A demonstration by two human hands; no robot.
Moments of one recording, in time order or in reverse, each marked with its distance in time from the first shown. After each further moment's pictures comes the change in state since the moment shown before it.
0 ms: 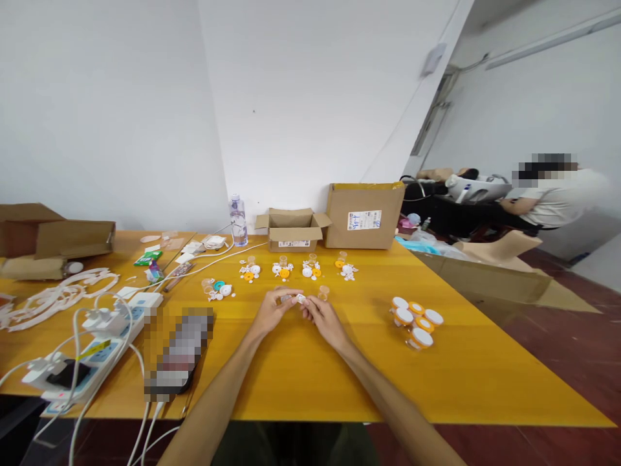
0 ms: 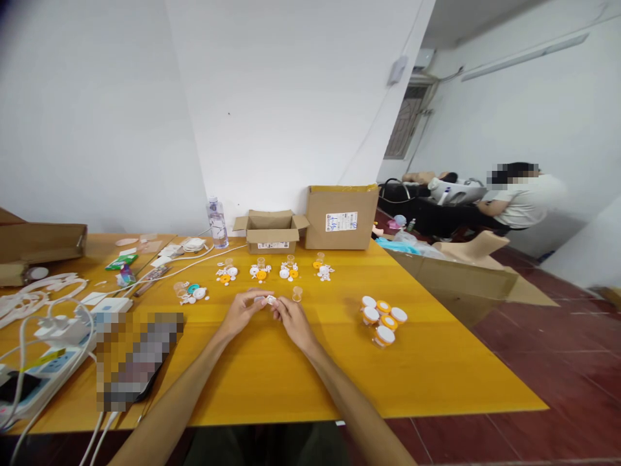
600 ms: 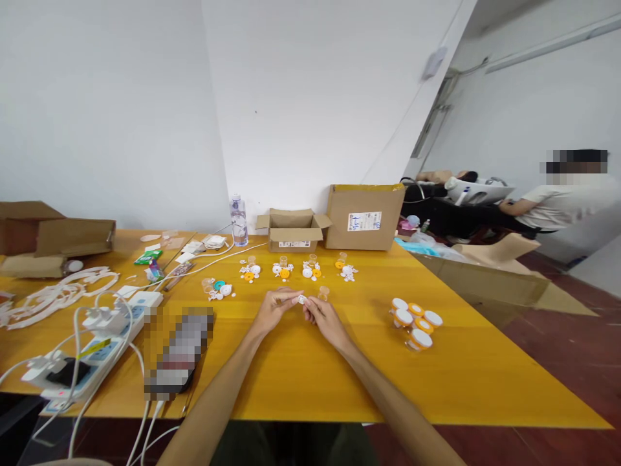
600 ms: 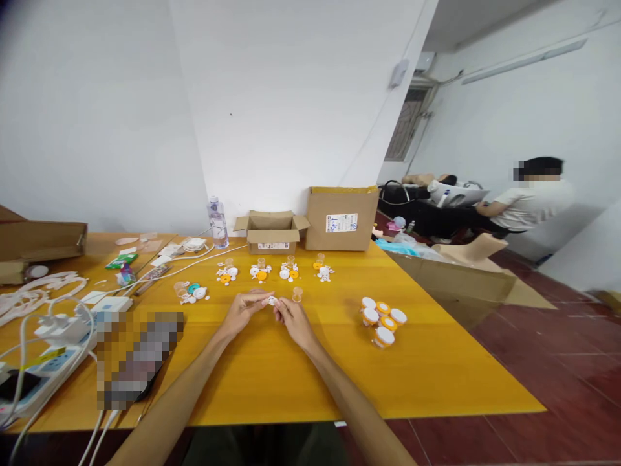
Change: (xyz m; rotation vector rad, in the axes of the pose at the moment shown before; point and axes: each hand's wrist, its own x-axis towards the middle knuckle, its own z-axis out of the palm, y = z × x) left_hand 0.001 0.000 0.002 -0.142 -0.030 -0.002; right_hand 0.001 0.005 -0.003 -0.023 -0.066 0.033
